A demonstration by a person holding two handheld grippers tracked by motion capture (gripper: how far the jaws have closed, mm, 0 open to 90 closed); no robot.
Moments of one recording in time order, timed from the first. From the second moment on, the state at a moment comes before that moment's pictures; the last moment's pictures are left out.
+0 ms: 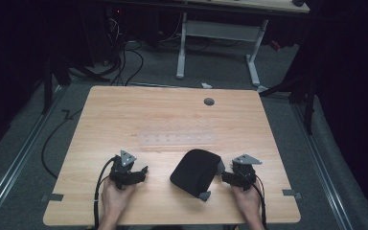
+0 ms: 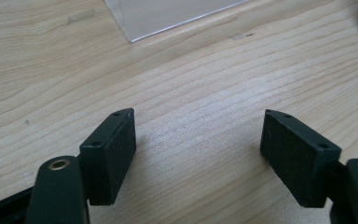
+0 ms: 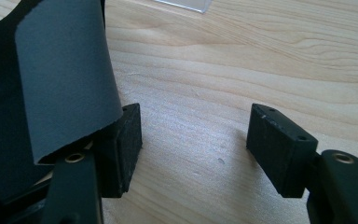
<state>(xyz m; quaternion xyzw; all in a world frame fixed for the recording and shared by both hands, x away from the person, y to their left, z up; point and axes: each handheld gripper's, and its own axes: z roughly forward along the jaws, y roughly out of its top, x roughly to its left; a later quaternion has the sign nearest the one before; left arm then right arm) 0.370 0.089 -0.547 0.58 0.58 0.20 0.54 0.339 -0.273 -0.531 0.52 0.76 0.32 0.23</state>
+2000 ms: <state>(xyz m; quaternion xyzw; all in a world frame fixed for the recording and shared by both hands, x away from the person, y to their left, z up) 0.369 0.089 -0.547 0.58 0.58 0.19 0.54 0.322 -0.262 -0.500 0.48 0.75 0.42 0.17</state>
